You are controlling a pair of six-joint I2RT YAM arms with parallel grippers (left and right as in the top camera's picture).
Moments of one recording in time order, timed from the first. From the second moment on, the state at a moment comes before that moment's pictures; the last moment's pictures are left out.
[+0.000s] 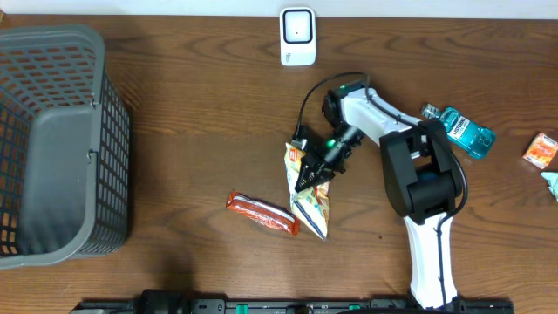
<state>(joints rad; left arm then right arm) -0.06 0.26 1.41 -1.70 -0.06 -0.04 0.36 2.32 1.64 -1.41 -0.89 -0.34</state>
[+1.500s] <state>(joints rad) -0.06 0.26 1.41 -1.70 -0.06 -0.04 0.22 2.31 1.47 -1.22 -1.22 -0.98</state>
